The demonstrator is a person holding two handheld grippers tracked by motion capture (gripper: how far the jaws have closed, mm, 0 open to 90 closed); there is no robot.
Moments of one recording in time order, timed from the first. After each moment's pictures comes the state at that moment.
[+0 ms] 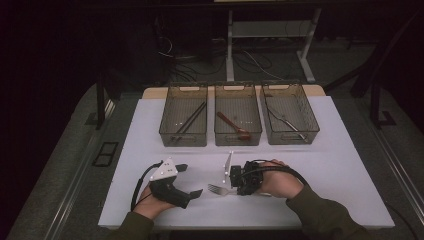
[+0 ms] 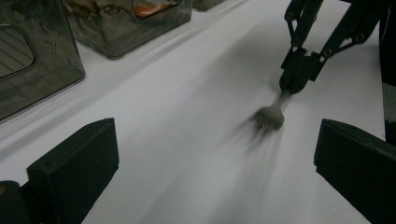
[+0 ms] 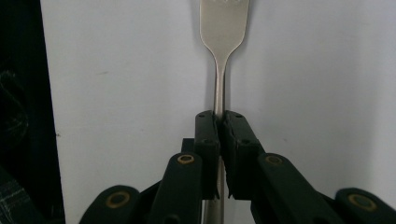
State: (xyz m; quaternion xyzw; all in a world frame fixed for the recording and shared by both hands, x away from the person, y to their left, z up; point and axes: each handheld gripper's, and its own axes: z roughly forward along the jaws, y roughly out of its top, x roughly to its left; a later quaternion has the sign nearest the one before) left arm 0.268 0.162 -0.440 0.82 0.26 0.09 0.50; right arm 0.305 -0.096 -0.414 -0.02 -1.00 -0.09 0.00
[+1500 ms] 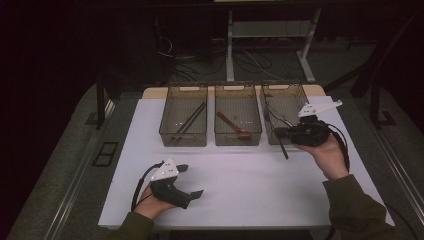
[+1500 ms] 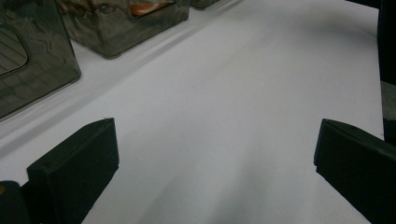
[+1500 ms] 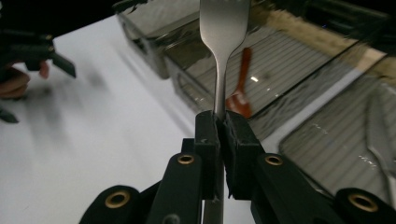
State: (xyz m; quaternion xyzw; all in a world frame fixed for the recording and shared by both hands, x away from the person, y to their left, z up) left arm 0.268 0.160 -0.440 0.83 0.26 0.09 0.50; right arm 0.355 -0.265 -0.343 -0.32 -0.83 -0.45 -0.09
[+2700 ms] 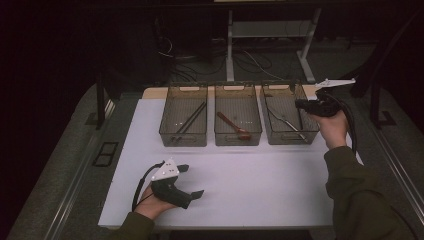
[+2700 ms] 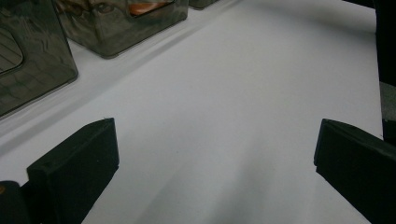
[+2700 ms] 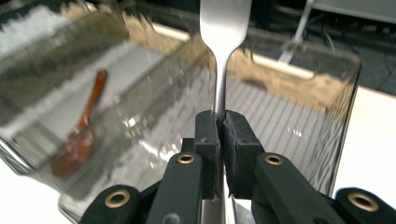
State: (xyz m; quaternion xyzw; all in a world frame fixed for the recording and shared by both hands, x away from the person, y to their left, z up) left arm 0.268 0.158 -0.441 0.82 0.26 0.08 0.50; right arm 0.449 -0.329 -0.359 -0.46 -0.76 -0.42 -0.19
